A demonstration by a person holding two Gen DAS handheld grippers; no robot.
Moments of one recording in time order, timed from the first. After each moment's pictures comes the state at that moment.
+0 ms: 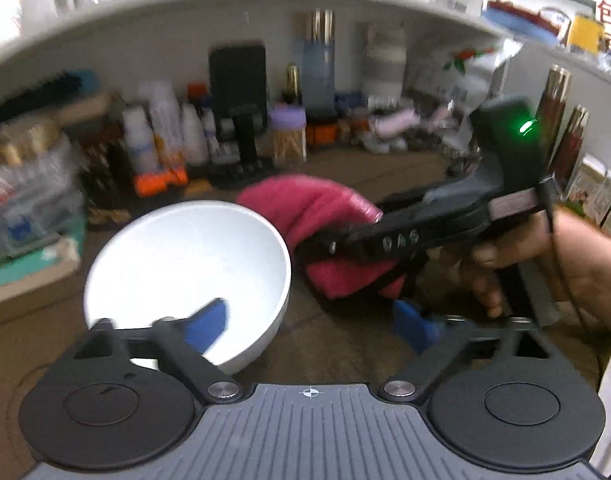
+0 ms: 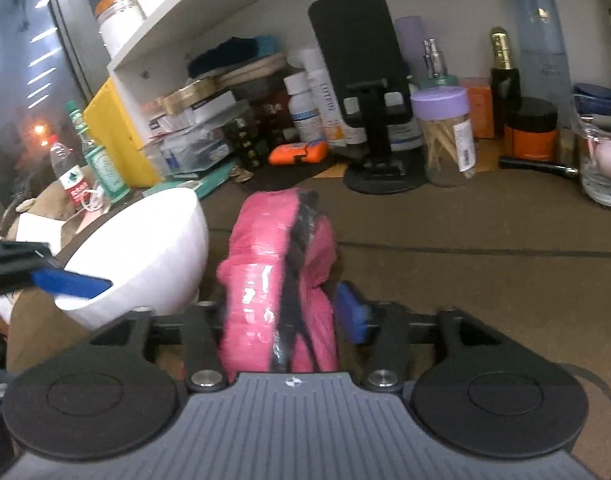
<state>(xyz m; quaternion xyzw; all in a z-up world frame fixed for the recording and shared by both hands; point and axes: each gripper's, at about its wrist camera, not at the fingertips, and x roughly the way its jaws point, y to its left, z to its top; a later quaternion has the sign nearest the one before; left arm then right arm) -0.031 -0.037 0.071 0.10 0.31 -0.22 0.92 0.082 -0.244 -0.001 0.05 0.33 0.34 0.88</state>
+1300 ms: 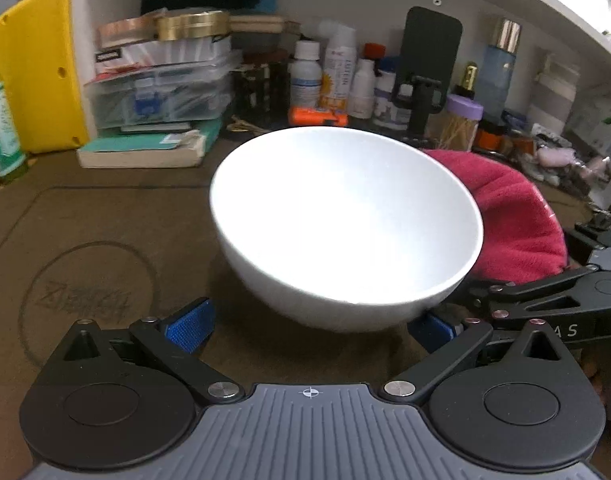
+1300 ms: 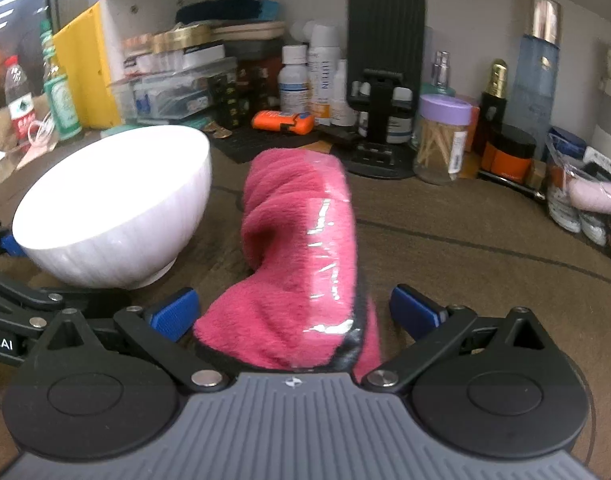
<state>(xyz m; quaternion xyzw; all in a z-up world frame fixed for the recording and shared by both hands) 0.005 -0.010 0.011 -0.03 0.37 -0.03 0.93 0.056 -0.201 0.000 -0.04 0.34 0.23 0.91</state>
